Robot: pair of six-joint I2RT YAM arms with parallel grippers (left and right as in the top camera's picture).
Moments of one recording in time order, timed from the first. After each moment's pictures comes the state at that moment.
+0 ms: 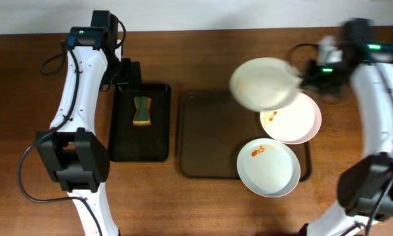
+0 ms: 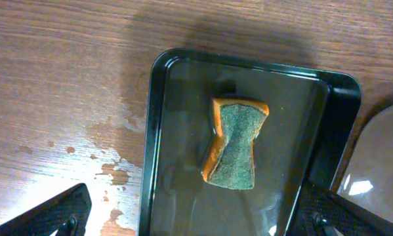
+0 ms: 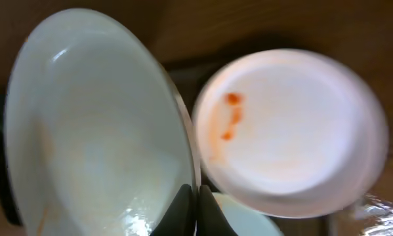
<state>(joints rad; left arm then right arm) -0.05 2.15 2.12 -1.34 -0.06 -0.17 -0.22 1.87 1.82 -1.24 -0.37 0.15</state>
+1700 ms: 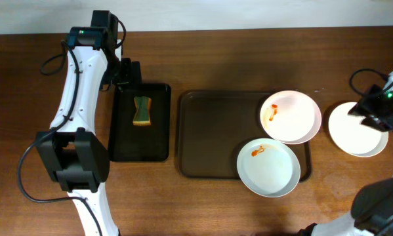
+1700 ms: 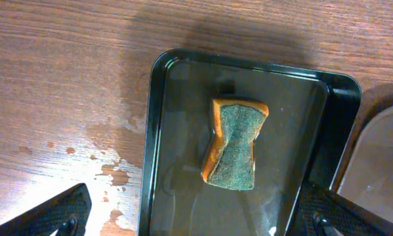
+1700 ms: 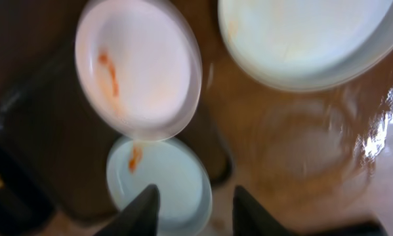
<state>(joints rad) -0.05 2.15 2.12 -1.34 -0.06 -0.17 -0.49 1.74 1.81 -1.56 -0.25 0.11</state>
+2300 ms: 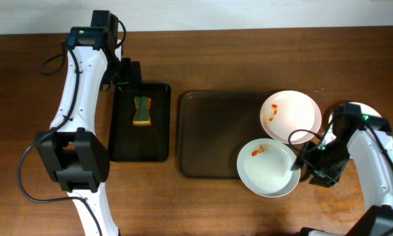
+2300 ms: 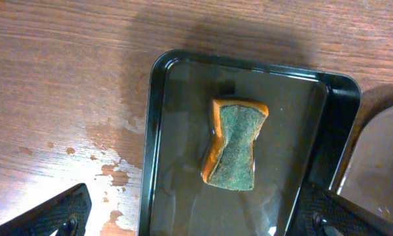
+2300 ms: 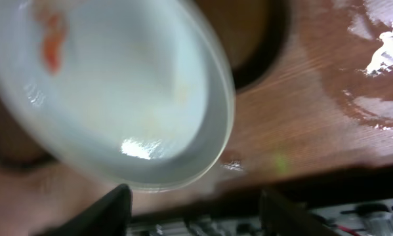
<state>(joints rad) -0.05 2.15 2.12 -1.34 -0.06 -0.17 -0.26 1.47 1.01 -1.31 -0.23 0.35</state>
